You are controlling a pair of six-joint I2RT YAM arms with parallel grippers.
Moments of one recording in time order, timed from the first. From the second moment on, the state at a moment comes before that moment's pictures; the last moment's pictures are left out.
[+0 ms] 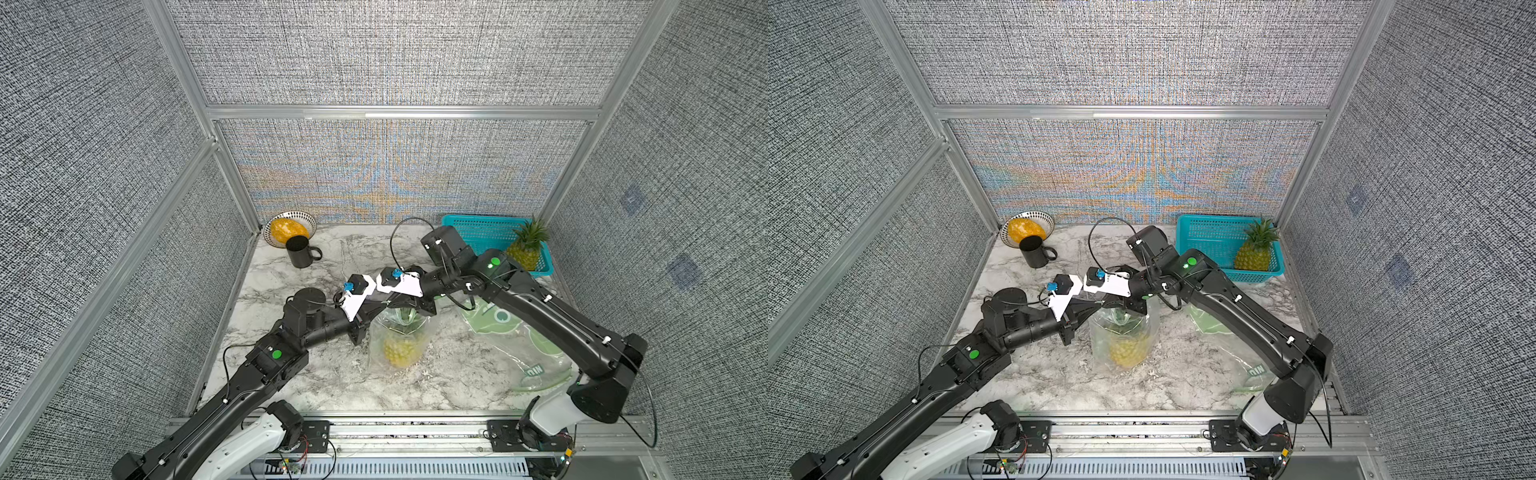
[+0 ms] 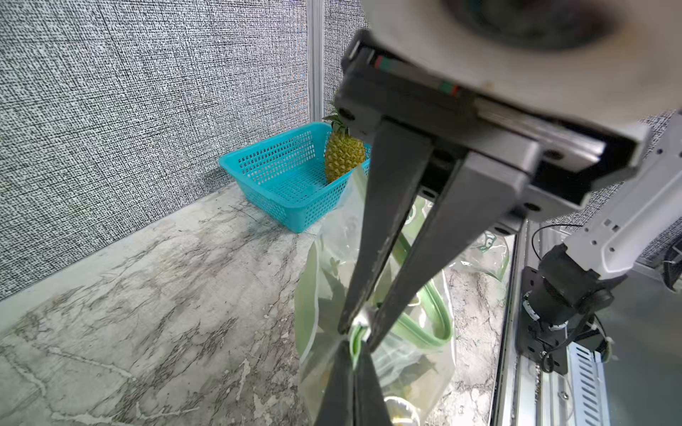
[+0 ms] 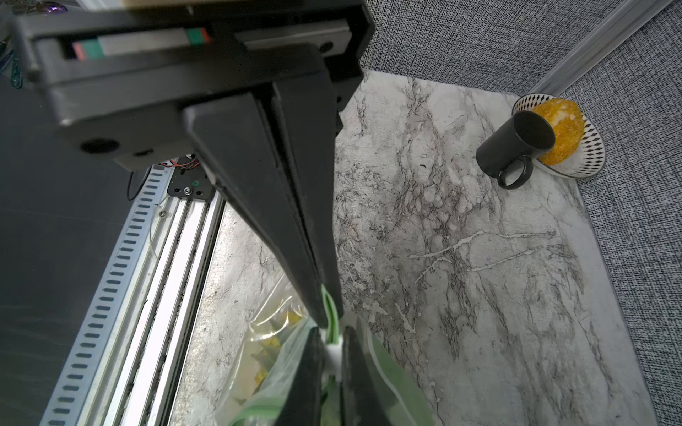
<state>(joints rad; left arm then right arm) -0.69 0.82 0.78 -0.21 0.39 0.00 0.81 1.57 1.68 -0.95 -0.53 -0.71</state>
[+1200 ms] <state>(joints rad) -0.66 0.71 0.71 -0.16 0.20 -0.06 0.75 1.52 1.69 -1.01 -0.38 -0.67</state>
